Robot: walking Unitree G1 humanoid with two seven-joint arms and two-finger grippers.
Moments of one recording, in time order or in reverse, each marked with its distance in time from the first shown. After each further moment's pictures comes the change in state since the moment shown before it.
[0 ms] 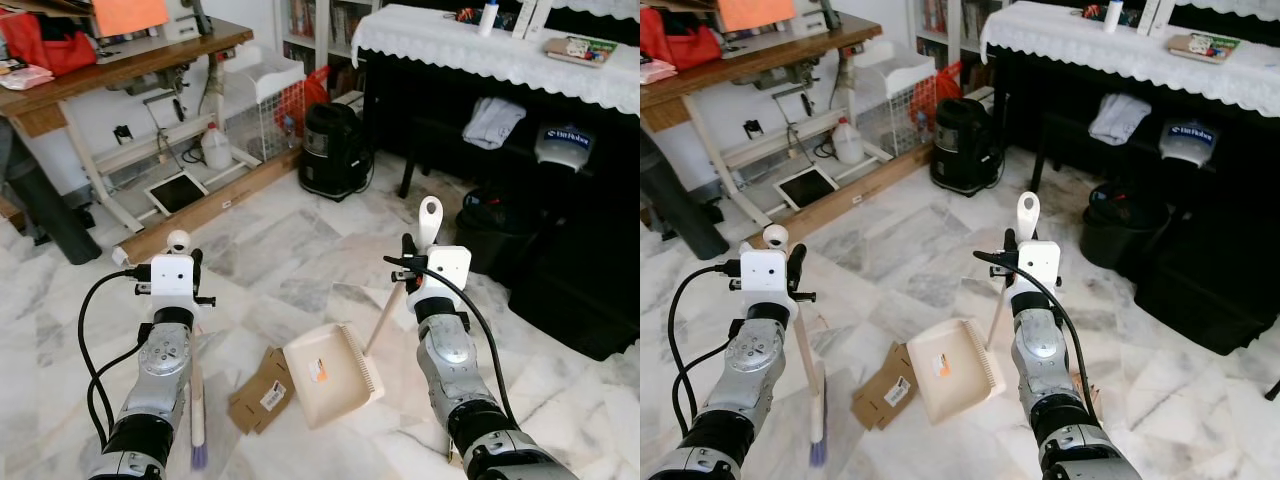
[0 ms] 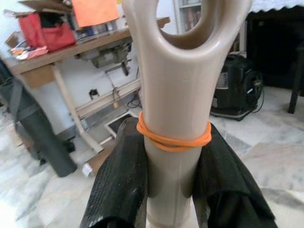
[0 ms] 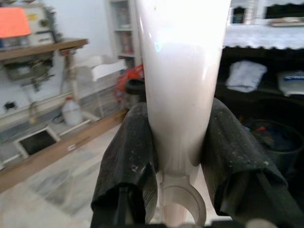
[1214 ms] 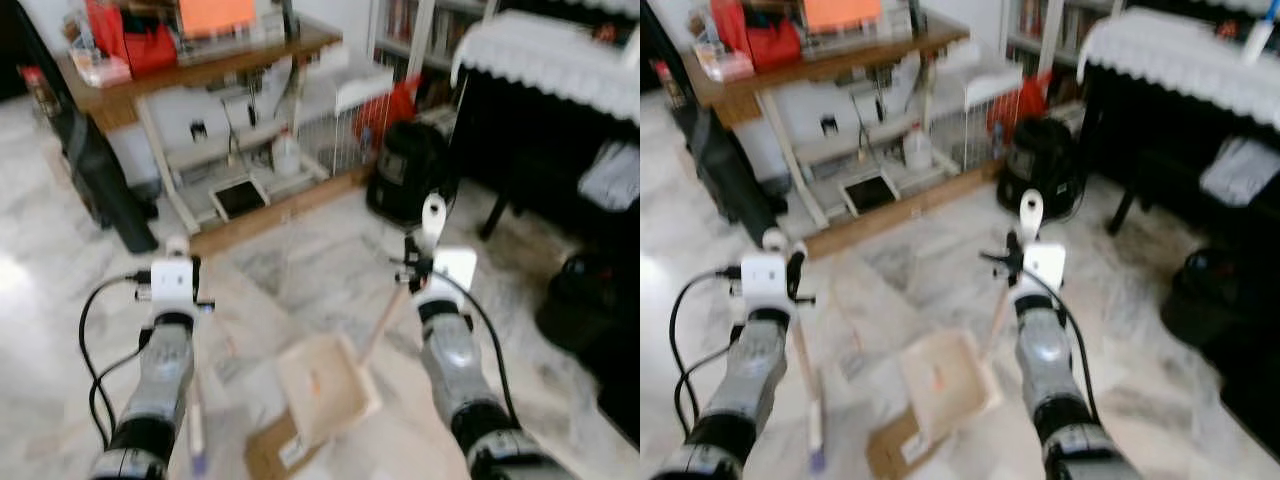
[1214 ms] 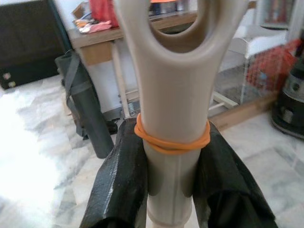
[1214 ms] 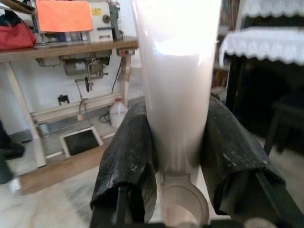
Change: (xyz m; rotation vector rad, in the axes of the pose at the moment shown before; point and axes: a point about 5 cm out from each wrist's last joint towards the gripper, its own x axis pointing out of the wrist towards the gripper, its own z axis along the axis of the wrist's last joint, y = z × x) left arm 0.000 -0.005 -0.003 -0.026 0.017 0.011; right arm 0.001 -0.016 0.003 -0.017 -0.018 -0.009
